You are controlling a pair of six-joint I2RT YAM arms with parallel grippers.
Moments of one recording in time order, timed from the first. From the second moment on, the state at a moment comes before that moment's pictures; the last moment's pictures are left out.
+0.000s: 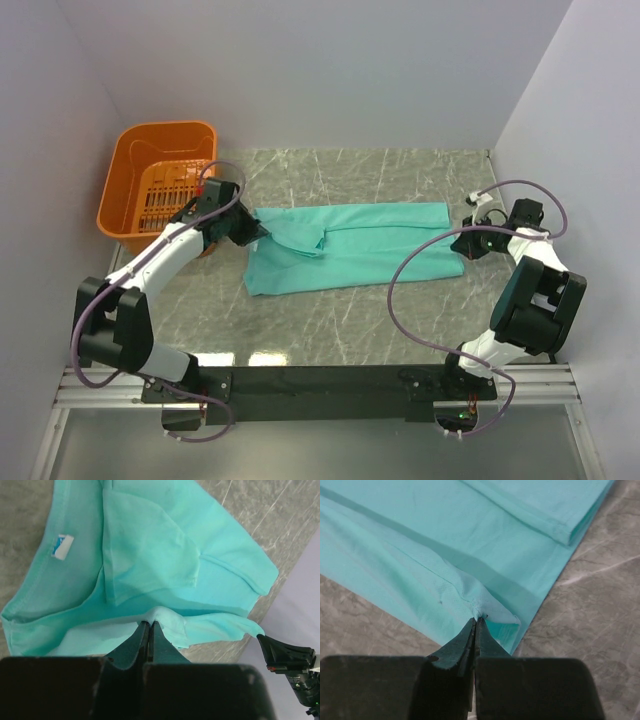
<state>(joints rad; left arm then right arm) -0.30 1.44 1.03 -0.42 0.15 -1.04 -0.45 1.55 0.96 -0.54 -0.79 -0.76</state>
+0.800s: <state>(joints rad) -0.26 1.68 1.28 -0.43 0.21 -0.98 -0.48 1.55 0.92 -0.35 -0.72 -0.56</state>
